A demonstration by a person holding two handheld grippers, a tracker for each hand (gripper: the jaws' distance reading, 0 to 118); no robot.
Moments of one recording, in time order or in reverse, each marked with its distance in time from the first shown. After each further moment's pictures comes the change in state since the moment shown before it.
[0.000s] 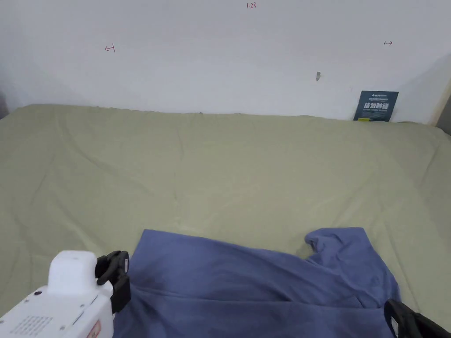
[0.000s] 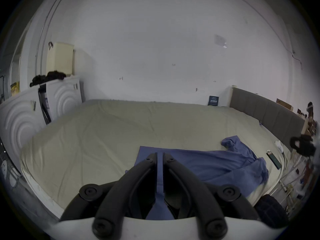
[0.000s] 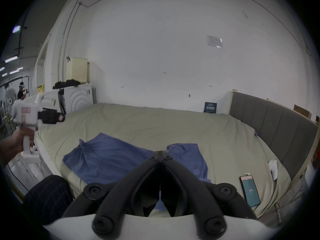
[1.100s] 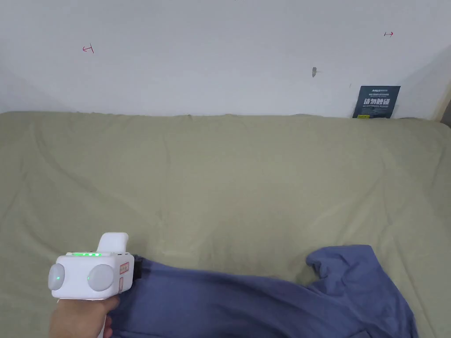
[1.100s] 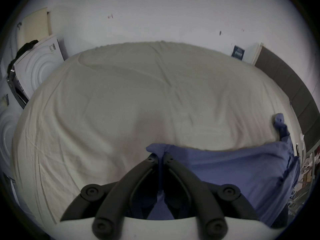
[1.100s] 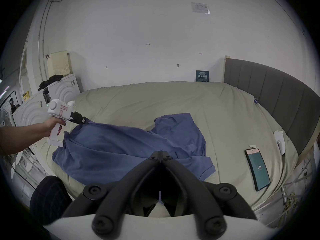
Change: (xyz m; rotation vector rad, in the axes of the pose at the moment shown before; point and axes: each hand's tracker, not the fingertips) left arm -0.036 0.000 -0.269 -0.446 0.029 -0.017; right arm 0.042 -0.027 -0.062 -0.231 -0.047 -0.152
